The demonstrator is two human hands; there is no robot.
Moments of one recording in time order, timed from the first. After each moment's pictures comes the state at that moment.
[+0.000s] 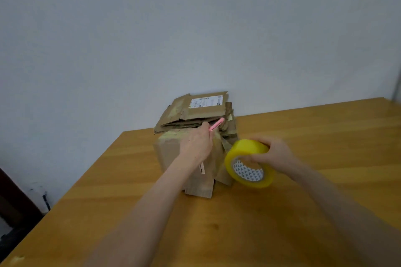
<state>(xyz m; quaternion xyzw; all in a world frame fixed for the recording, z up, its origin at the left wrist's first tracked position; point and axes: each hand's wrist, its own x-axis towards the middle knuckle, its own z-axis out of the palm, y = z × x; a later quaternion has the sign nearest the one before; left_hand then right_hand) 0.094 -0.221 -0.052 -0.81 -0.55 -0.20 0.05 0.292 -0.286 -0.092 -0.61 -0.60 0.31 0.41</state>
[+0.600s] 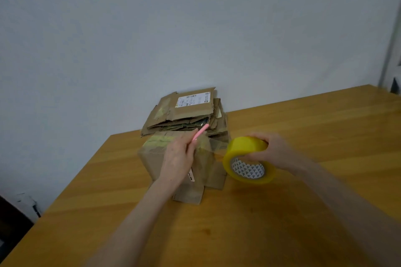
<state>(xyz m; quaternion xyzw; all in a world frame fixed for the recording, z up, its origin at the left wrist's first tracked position) 0.076 -0.231 -0.076 -0.81 -0.46 -0.36 -0.03 0.318 -0.285 -0.097 -0.59 -0.62 0.34 0.40</state>
